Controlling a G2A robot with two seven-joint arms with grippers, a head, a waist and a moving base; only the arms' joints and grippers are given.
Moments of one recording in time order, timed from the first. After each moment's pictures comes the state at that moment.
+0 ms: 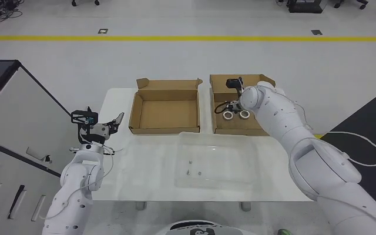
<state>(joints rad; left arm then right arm) 1.73 -1.15 -1.60 -1.80 1.33 0.00 0.00 -0.52 -1.33 0.65 -0.55 -0.51 0.04 0.87</state>
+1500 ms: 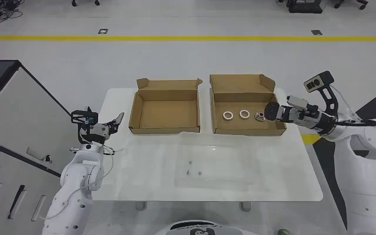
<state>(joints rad) 1.73 -1.15 -1.60 -1.80 1.33 0.00 0.00 -1.43 -1.02 1.80 -1.73 0.61 -0.01 1.32</state>
